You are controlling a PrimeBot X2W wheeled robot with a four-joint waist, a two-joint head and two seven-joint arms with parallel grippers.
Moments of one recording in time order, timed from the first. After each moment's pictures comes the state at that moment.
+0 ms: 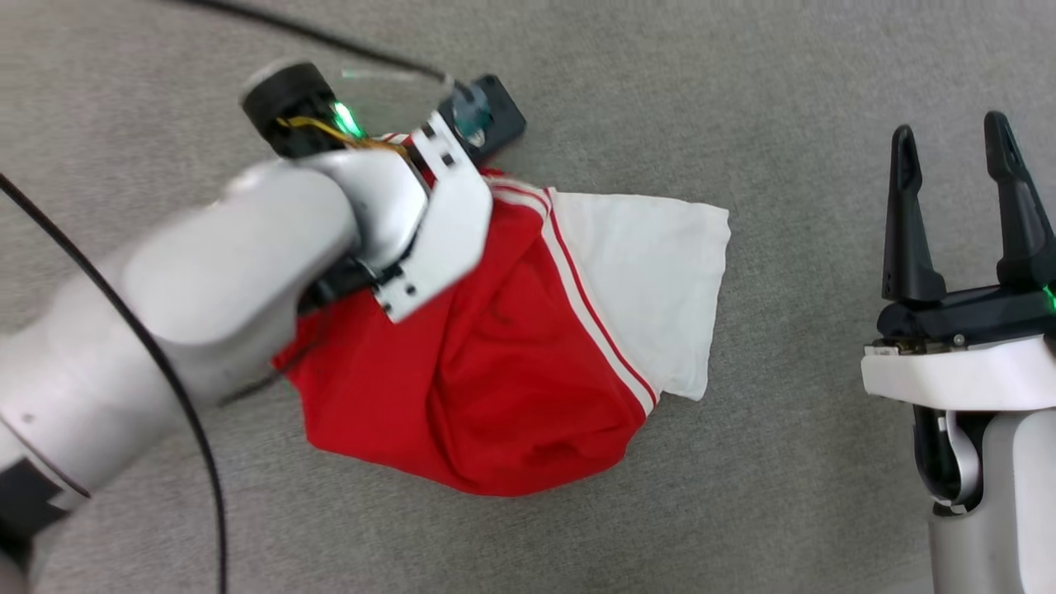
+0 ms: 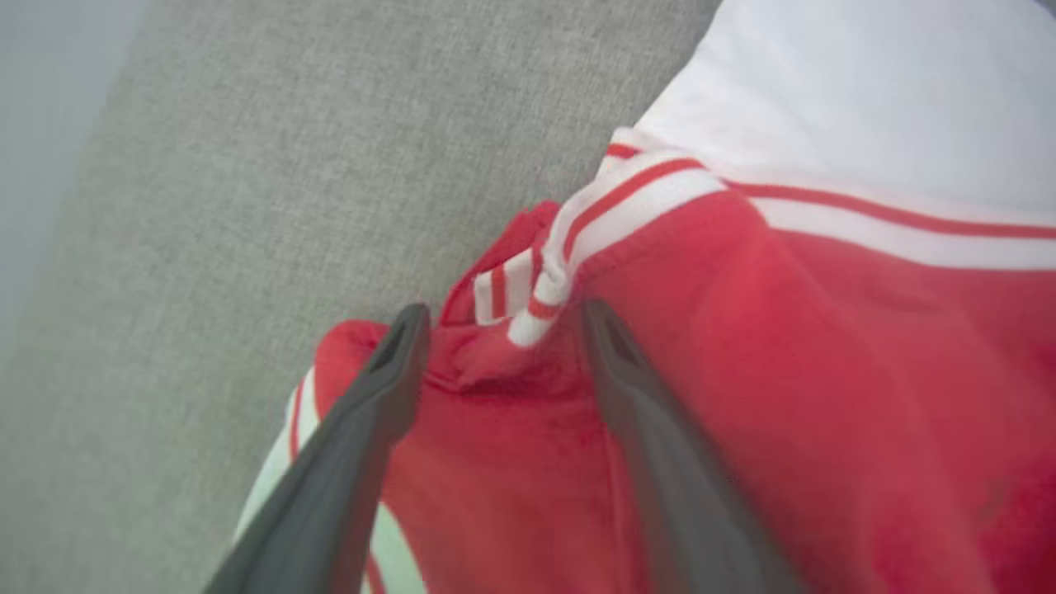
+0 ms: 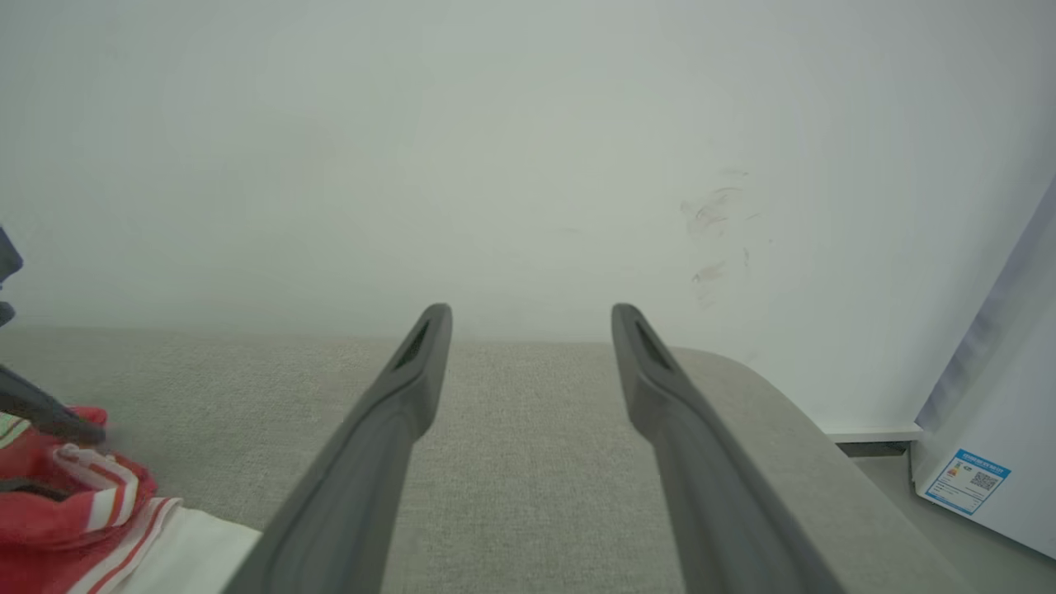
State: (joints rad) left arm -1.29 0.56 -1.28 0.31 -0.81 -0.13 0.55; right arm -0.34 -0.05 -0.05 -0.06 0.06 0.13 -0.26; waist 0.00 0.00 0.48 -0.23
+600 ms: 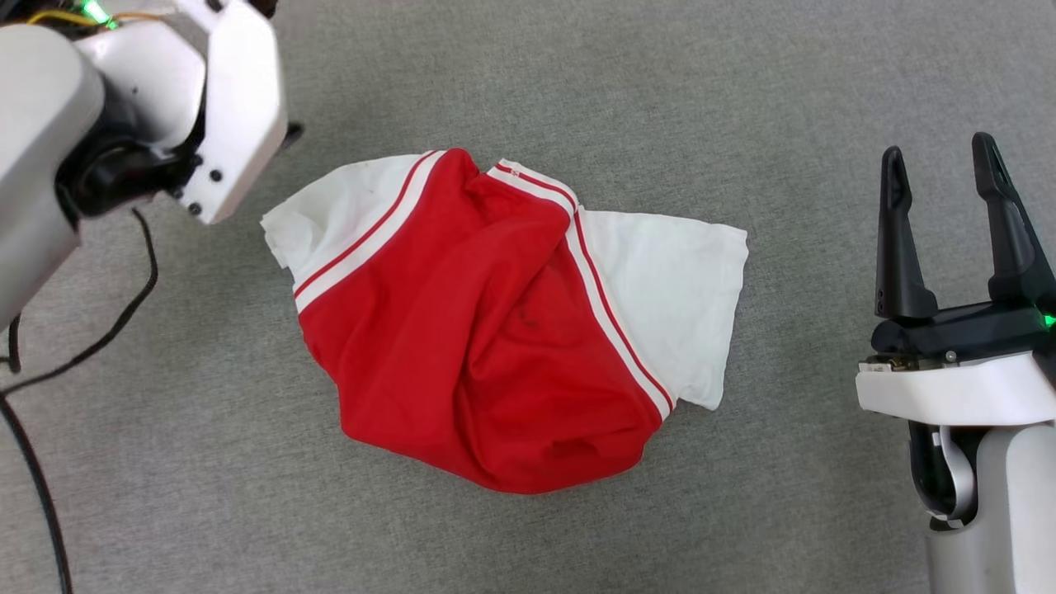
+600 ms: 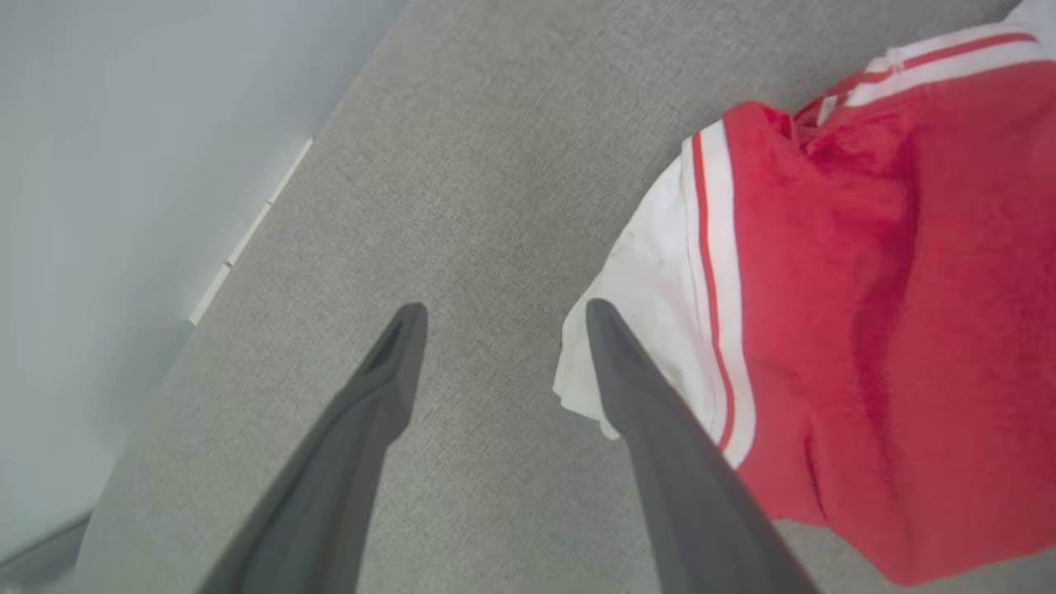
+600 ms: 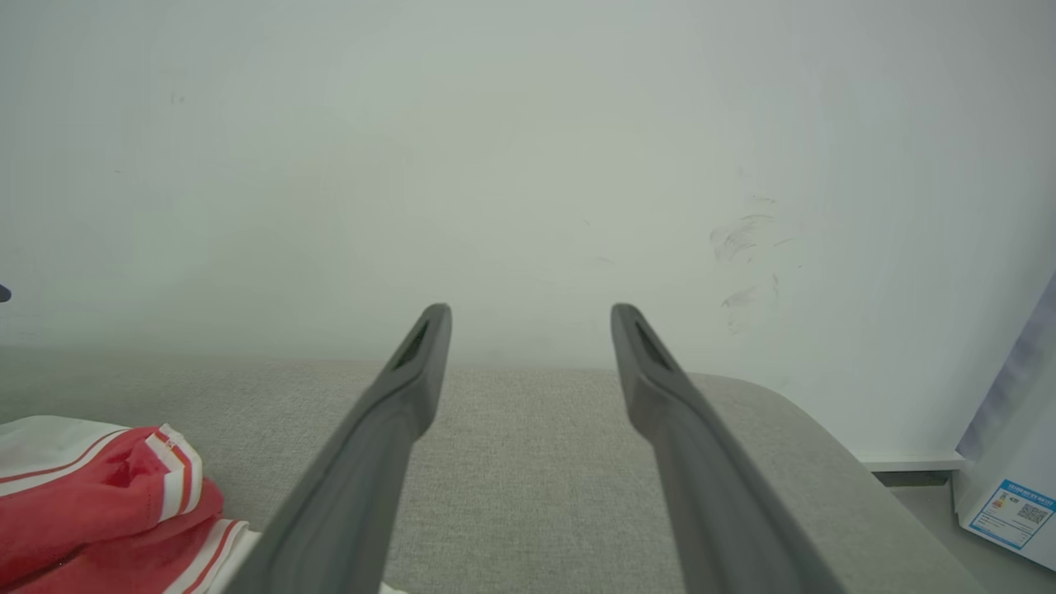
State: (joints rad) left arm -1.46 0.78 -1.28 0.33 -1.04 -0.13 0.72; right arm -0.31 -0.05 -0.04 -0.06 0.05 0.13 -0.26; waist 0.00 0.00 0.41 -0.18
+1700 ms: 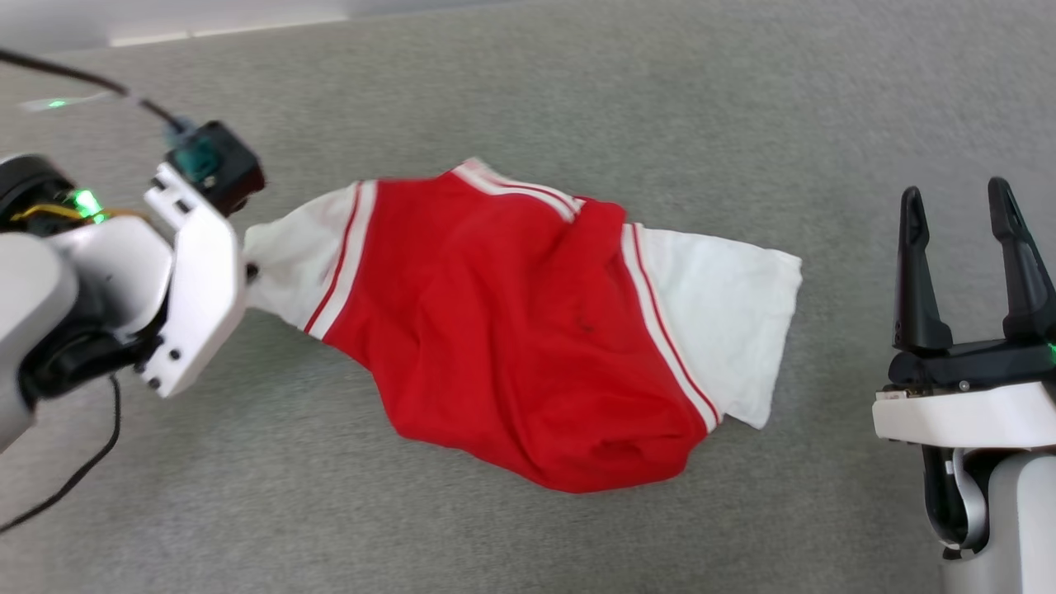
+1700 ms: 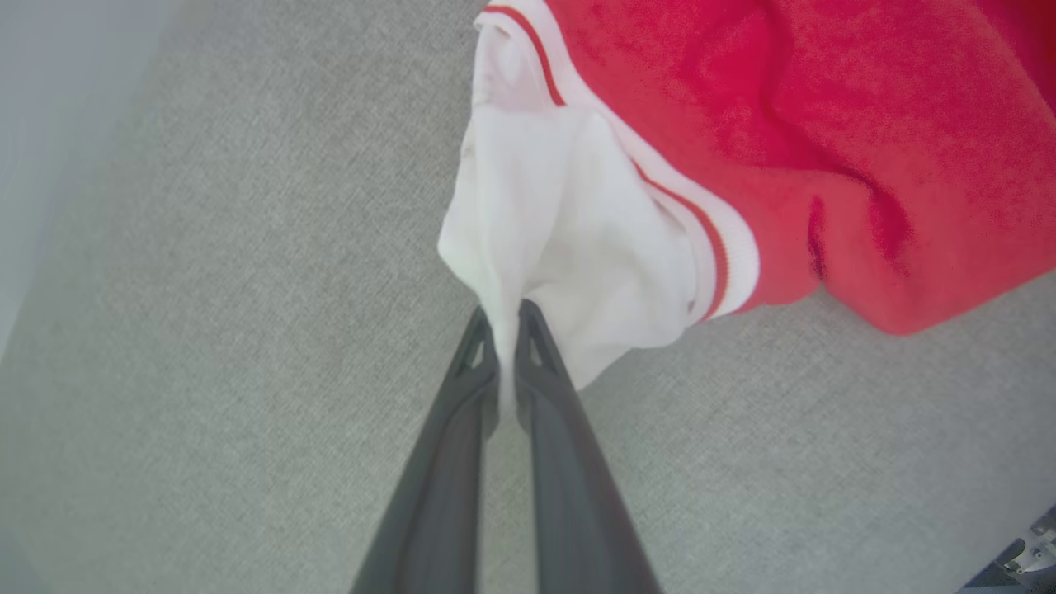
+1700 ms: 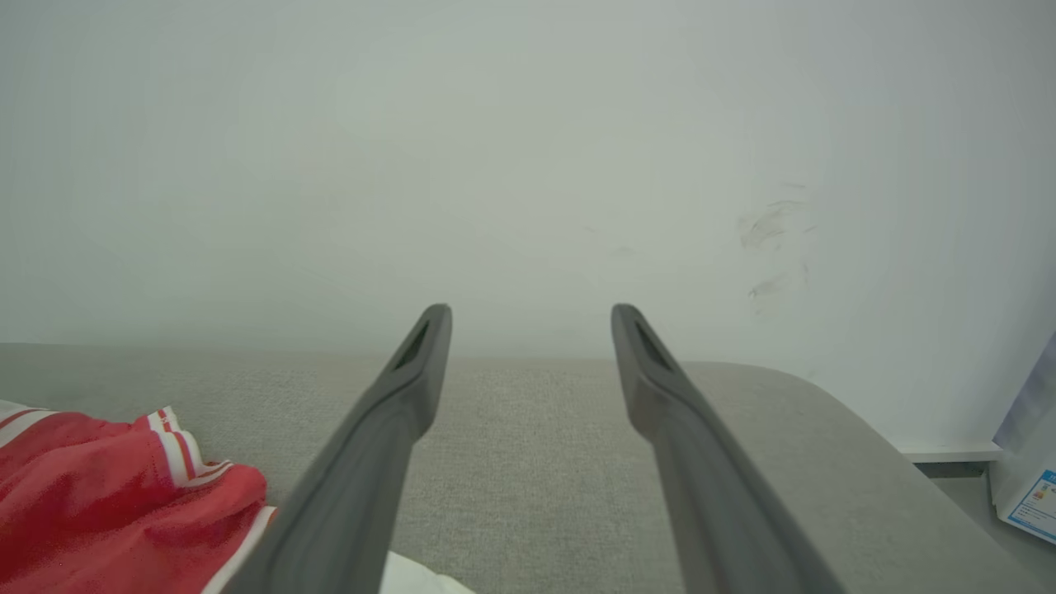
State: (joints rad) left arm -1.18 0.99 -1.26 0.09 -1.01 -0.12 0.65; right arm -0.25 -0.05 -0.09 -0.05 0.05 0.13 -0.26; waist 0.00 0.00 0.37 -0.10
